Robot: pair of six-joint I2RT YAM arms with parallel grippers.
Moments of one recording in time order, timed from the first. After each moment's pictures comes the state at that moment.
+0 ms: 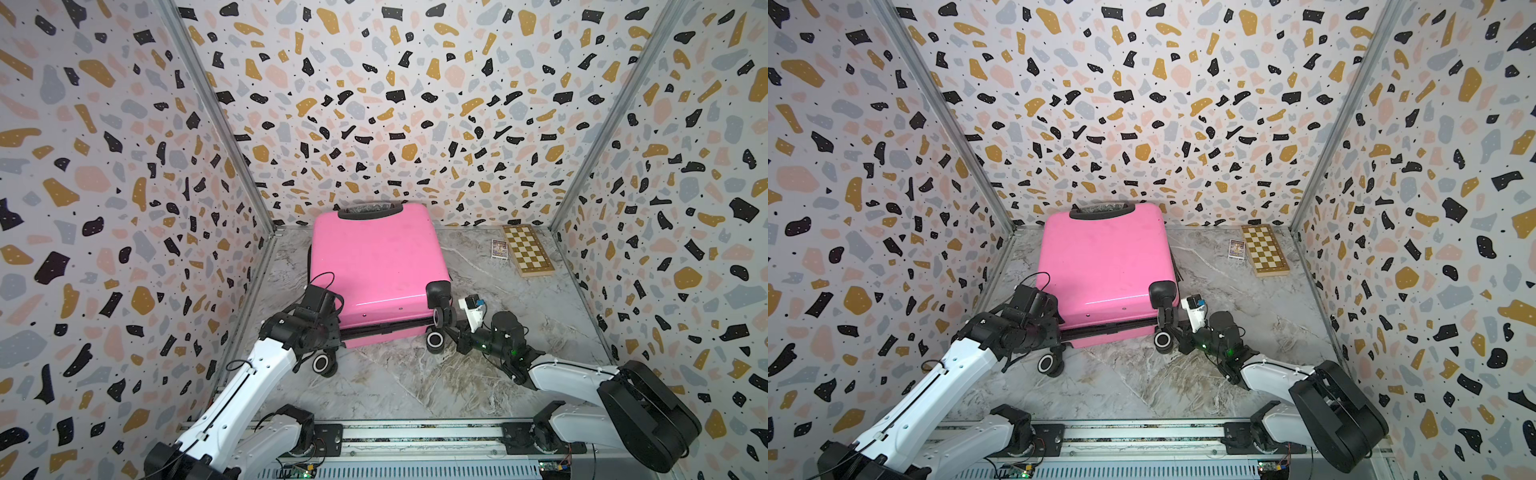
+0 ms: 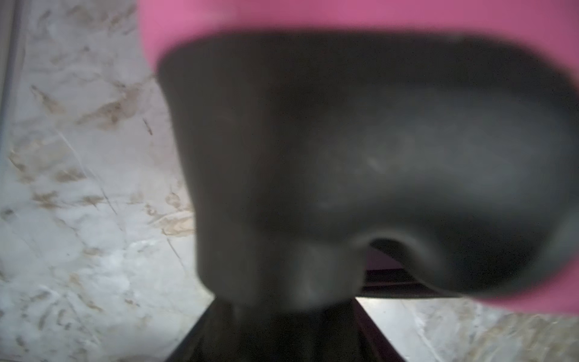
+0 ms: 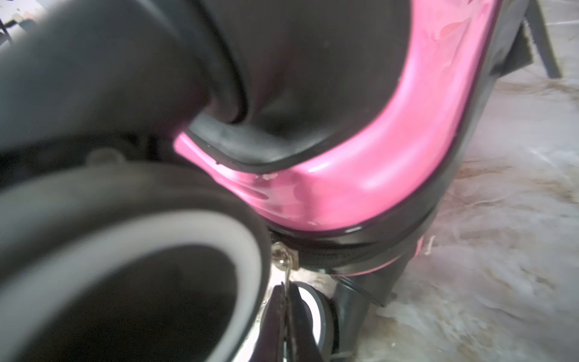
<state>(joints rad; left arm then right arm) -0.34 1.00 0.87 -1.02 -0.09 -0.53 0.56 1.26 0.30 0.62 -0.42 0.34</state>
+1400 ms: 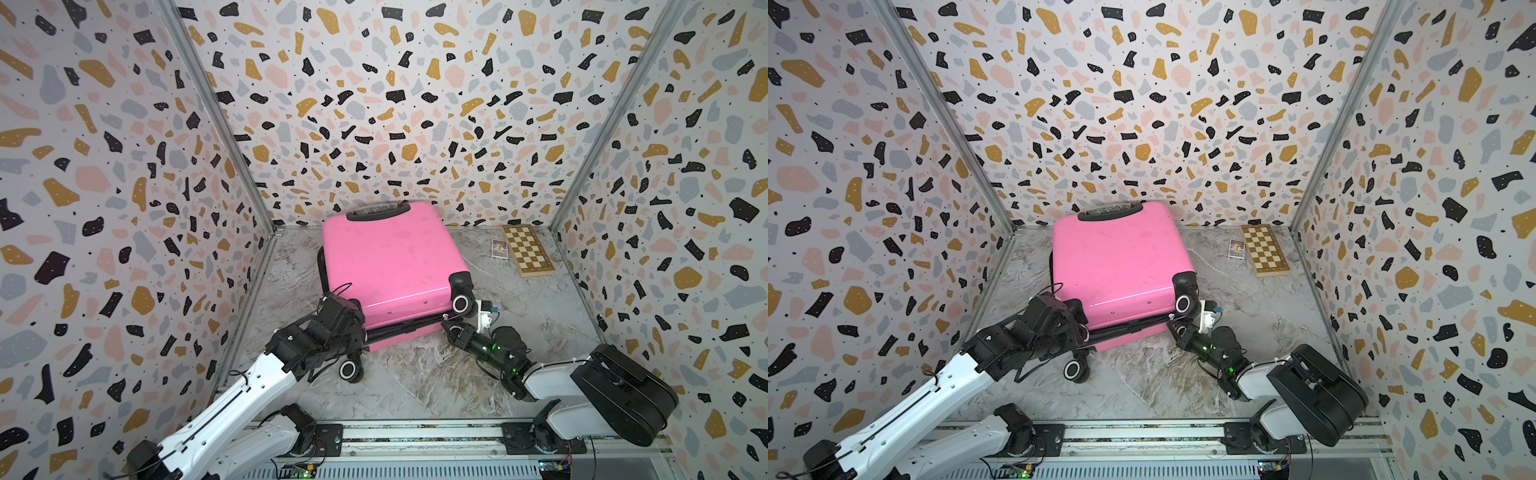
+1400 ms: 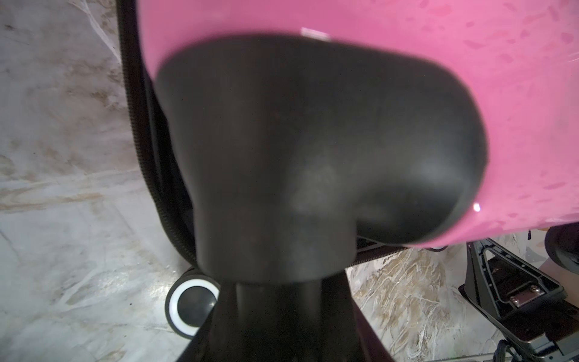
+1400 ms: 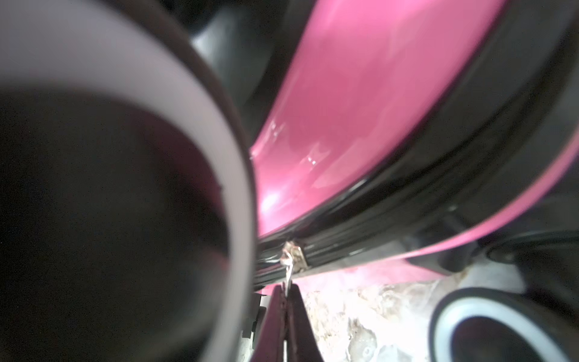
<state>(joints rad) -0.65 0.92 0.86 -0.89 -0.08 -0.93 0.70 1.41 0.17 1.13 -0.21 1.05</state>
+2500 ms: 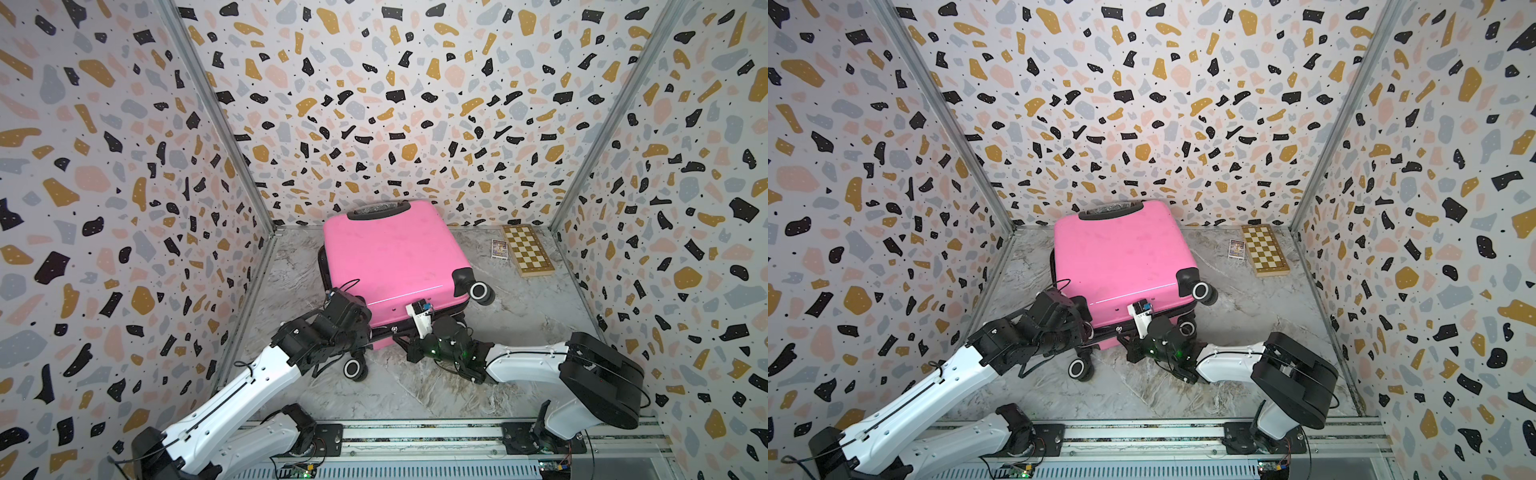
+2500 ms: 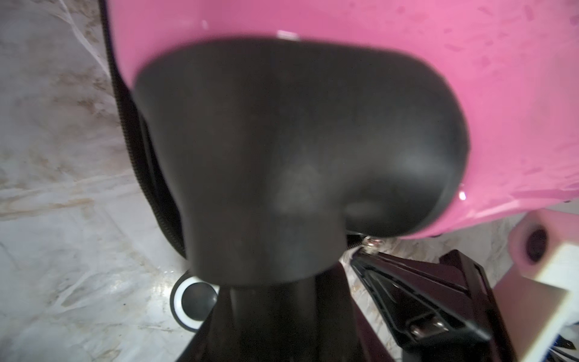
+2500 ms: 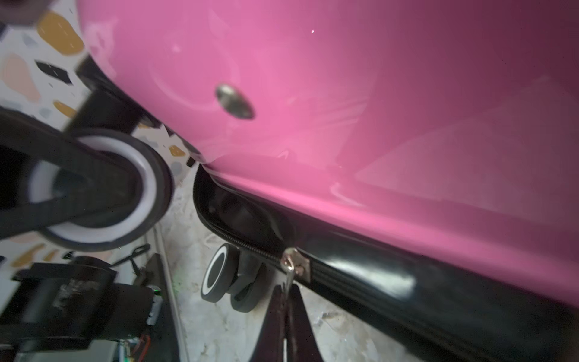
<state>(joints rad) -0.70 0.98 0.94 -0.91 -0.08 -0.94 1.04 1.54 0.65 0.49 -0.12 0.52</state>
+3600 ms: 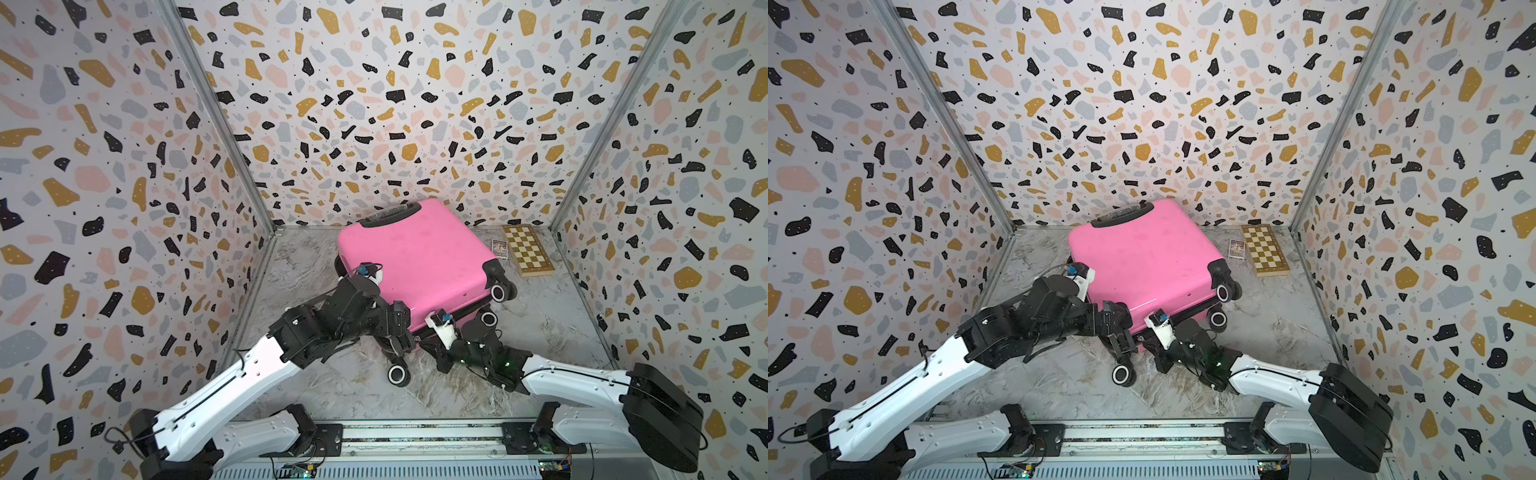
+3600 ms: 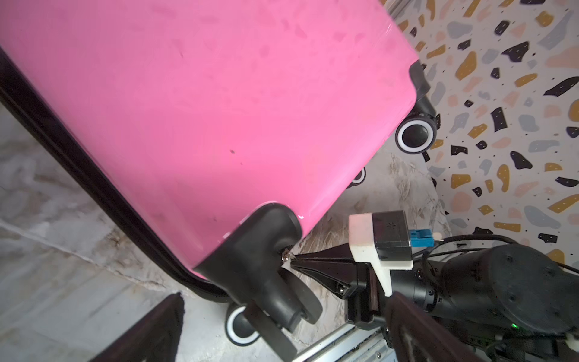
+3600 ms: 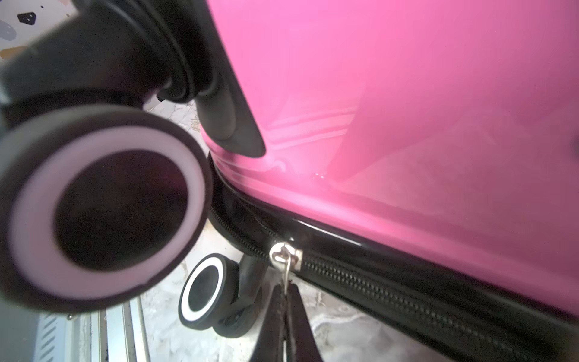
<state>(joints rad) -0.83 1.05 1.24 -0.90 -0.09 -0.64 0.90 1.17 0.44 0.27 -0.20 0.20</state>
